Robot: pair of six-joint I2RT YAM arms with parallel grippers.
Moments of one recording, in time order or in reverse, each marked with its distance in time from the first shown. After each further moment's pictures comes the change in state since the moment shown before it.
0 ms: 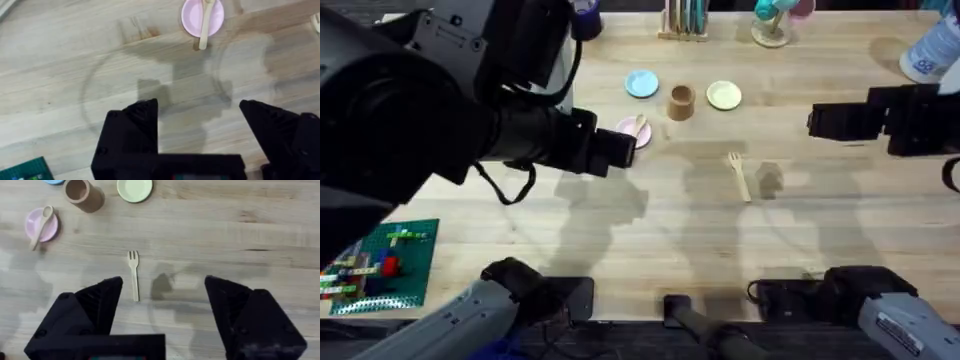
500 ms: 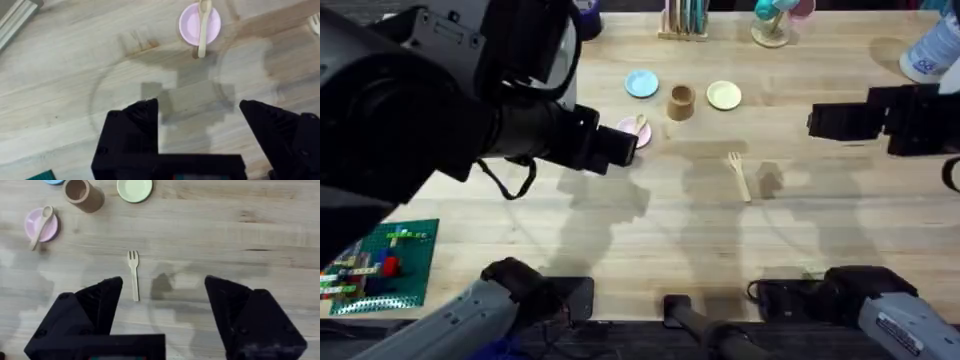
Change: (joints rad) left arm 0.000 0.000 0.000 0.039 -0.007 0.070; right arm 0.000 0.002 0.000 0.000 0.000 0.000
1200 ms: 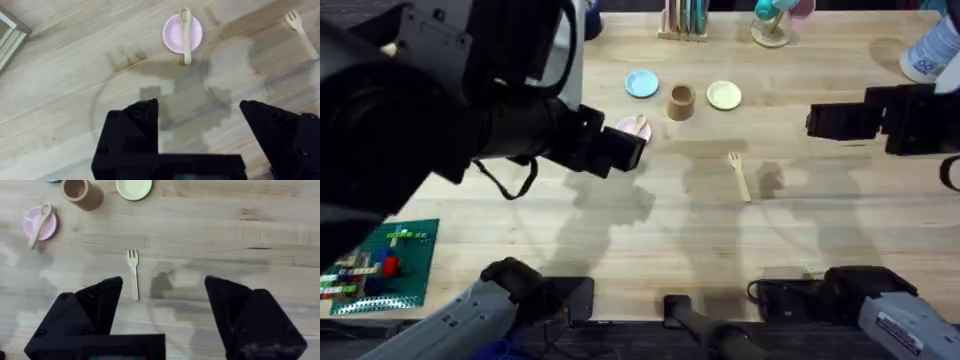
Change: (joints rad) left arm 0.000 -0.025 -0.007 0.045 0.068 0.099; right arm 0.000 0.011 0.000 -0.002 0.000 0.000
